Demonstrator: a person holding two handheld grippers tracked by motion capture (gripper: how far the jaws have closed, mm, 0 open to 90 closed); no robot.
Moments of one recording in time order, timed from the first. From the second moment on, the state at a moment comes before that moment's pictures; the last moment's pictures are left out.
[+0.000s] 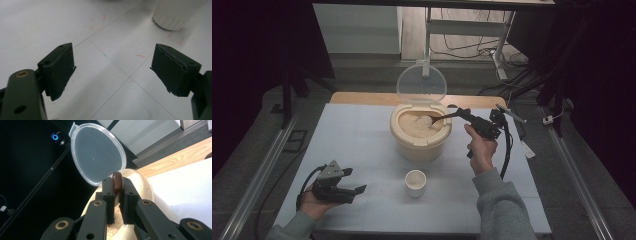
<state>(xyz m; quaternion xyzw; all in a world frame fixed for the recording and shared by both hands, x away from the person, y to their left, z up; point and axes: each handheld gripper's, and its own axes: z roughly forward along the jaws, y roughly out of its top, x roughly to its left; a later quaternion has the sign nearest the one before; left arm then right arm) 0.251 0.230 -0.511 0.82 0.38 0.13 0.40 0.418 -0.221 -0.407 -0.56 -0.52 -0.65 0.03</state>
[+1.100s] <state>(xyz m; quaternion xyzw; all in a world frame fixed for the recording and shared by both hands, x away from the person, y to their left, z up) 0.251 0.229 -0.511 0.82 0.38 0.13 0.40 0.415 -0.237 -0.404 -0.56 -0.49 -0.66 0.09</state>
